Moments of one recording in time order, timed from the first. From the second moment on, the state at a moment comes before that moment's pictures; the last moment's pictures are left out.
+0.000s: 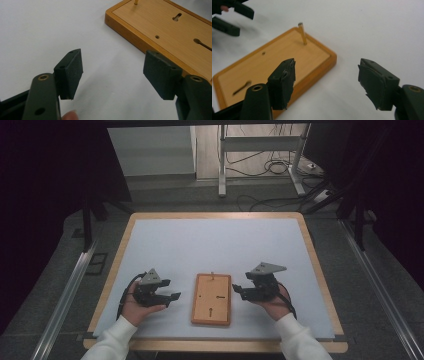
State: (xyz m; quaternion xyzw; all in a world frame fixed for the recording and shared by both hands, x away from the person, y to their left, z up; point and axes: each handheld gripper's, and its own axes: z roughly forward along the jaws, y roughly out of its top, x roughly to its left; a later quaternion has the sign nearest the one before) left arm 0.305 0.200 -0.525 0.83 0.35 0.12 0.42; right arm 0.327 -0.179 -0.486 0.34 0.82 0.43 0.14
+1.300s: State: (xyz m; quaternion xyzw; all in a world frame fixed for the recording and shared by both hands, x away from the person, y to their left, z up) left arm 0.318 0.183 -0.512 0.82 0.33 0.12 0.44; right arm 0.277 -0.217 -0.507 0.35 0.83 0.41 0.14
